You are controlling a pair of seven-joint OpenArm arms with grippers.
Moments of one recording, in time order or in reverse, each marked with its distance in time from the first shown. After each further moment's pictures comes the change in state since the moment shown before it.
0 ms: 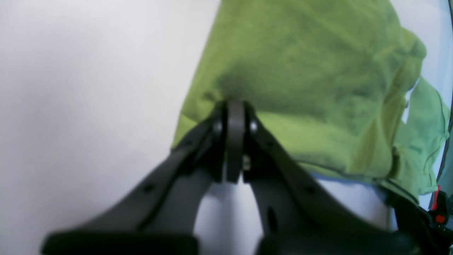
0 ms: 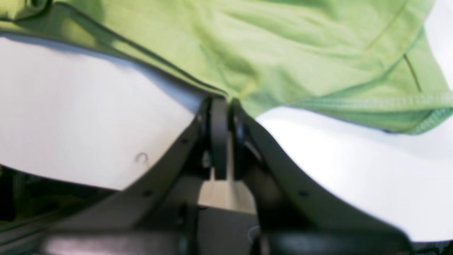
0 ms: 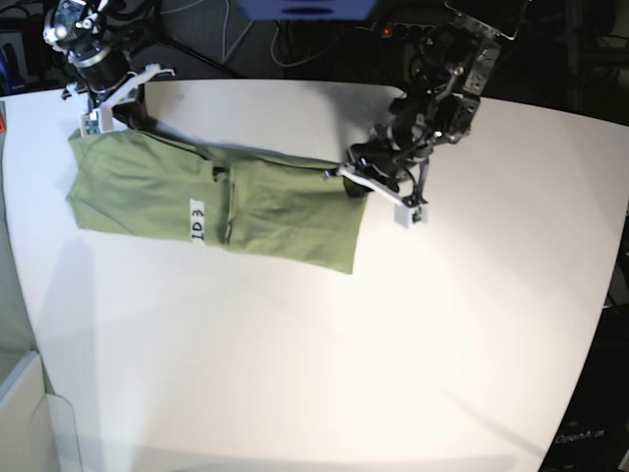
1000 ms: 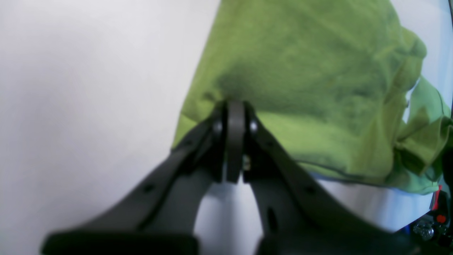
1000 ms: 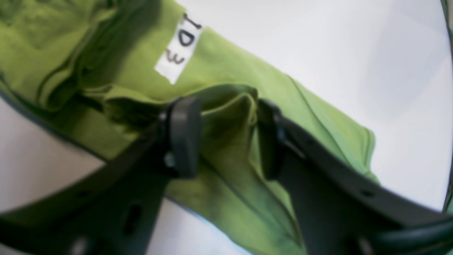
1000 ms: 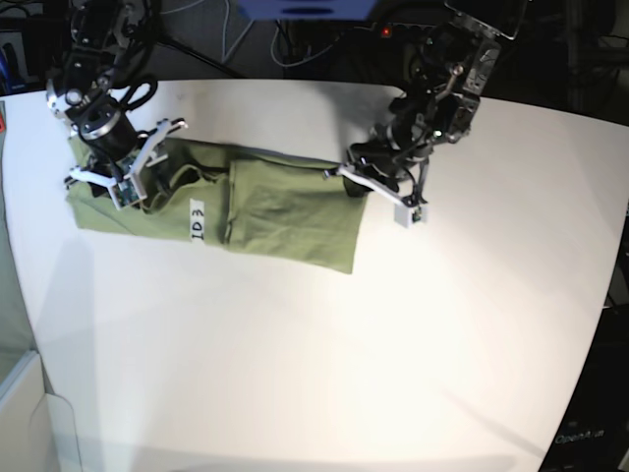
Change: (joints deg) left arm 0.0 0.0 0.2 0.0 0.2 0.0 -0.2; right arm 11.6 2.2 -9.0 6.7 -19.3 0.6 -0.3
